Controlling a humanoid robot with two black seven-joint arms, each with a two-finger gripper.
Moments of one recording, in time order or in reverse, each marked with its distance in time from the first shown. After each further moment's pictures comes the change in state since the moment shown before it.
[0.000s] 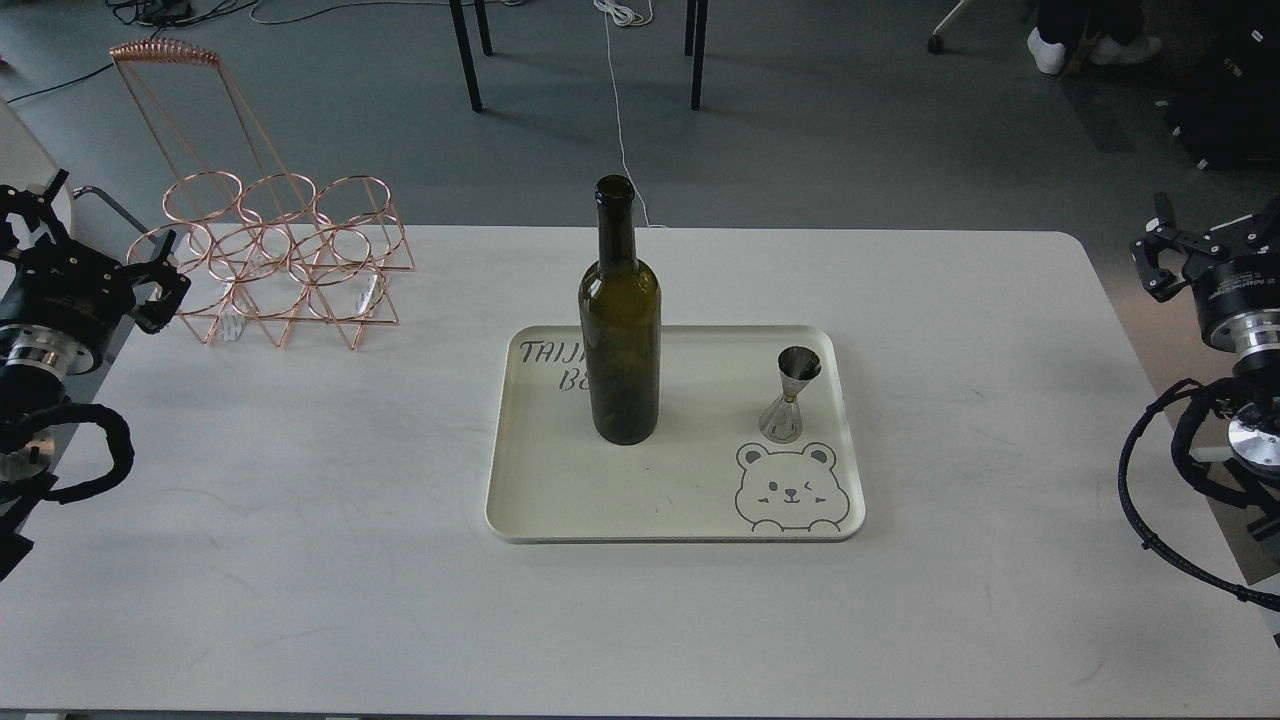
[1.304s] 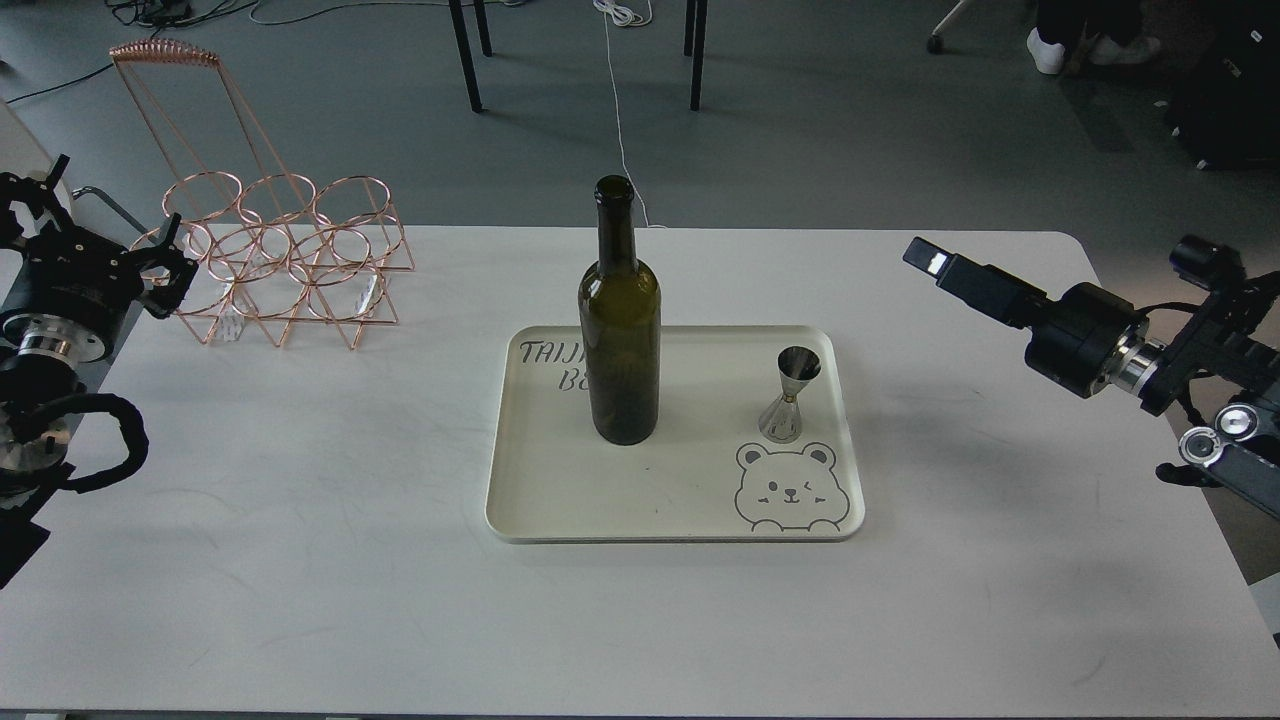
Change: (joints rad) left arm -0.014 -0.014 -0.010 -0.011 -0.006 0.000 -0.027; right arm 0.062 -0.244 -0.358 0.664 -1.720 -0.520 0.000
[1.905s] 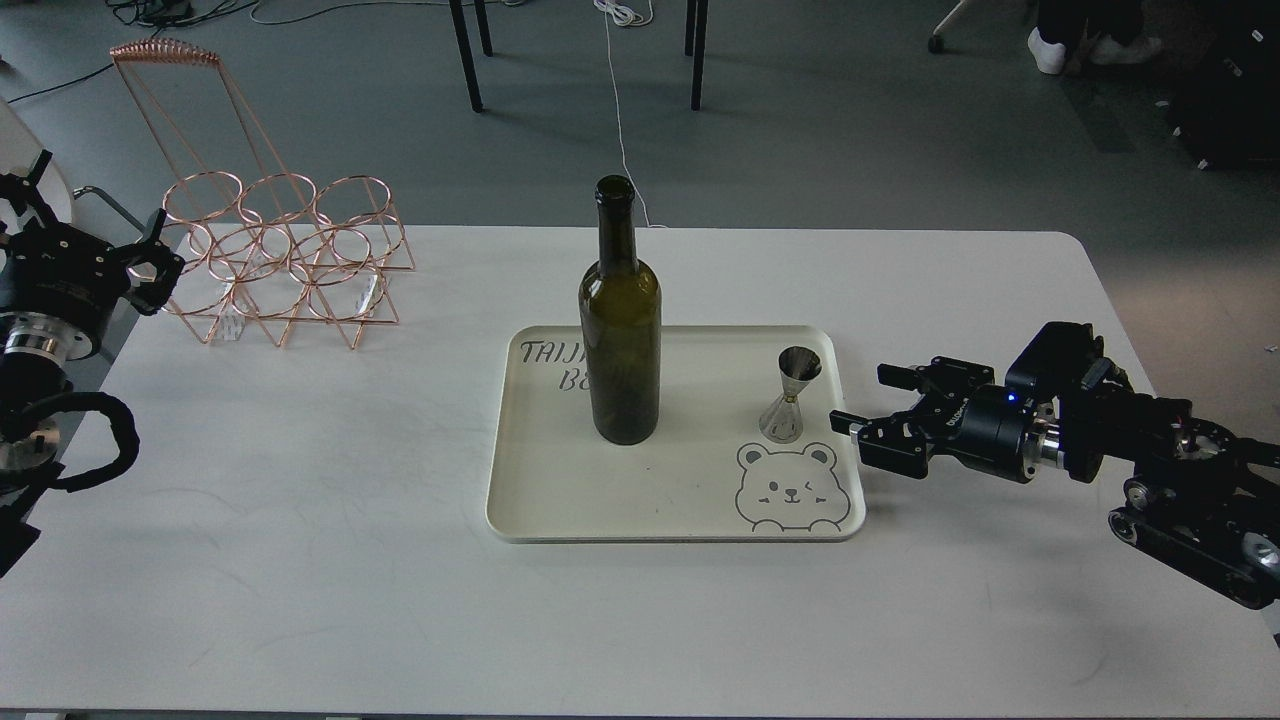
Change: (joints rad) left arm 0.003 0.011 -0.004 0.009 0.000 0.000 -0.021; right arm 0.077 0.181 -0.288 -0.229 -0.346 -0.132 0.000
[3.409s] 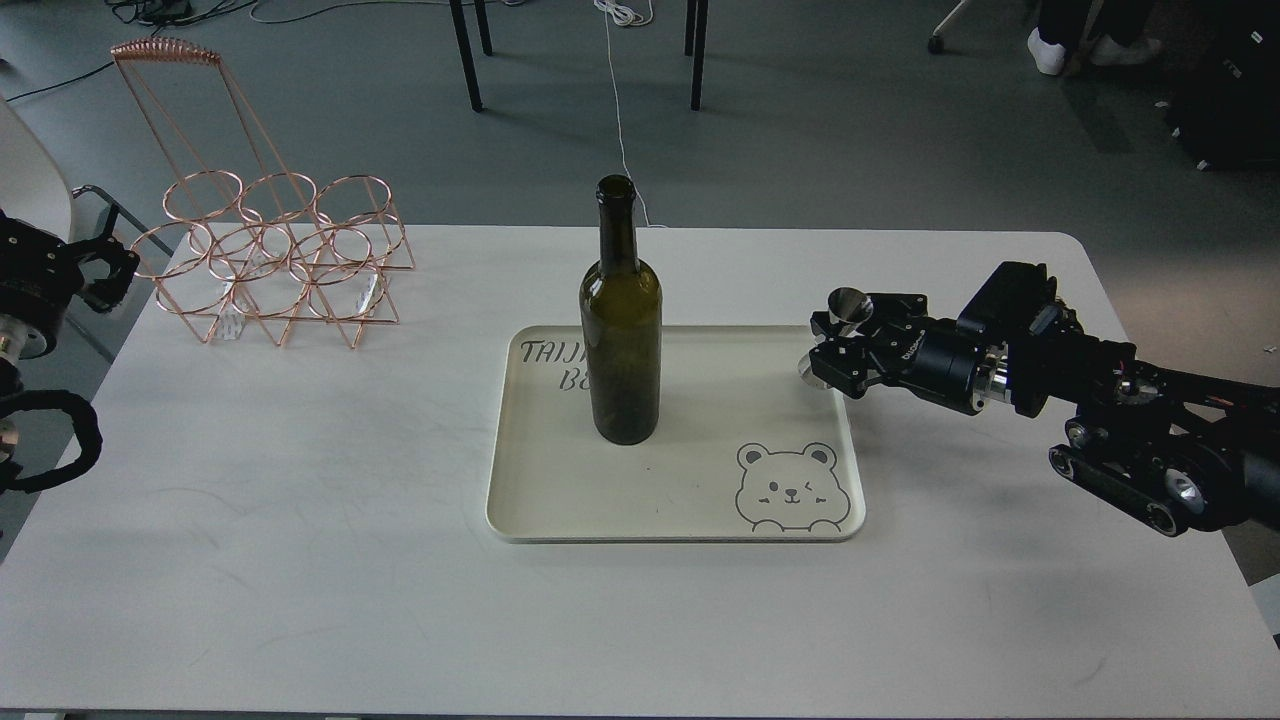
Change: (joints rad) left arm -0.007 0.035 -0.002 0.028 0.004 0.000 -0.001; right arm 0.118 0.041 0.010 -0.137 0.019 -0.131 0.000
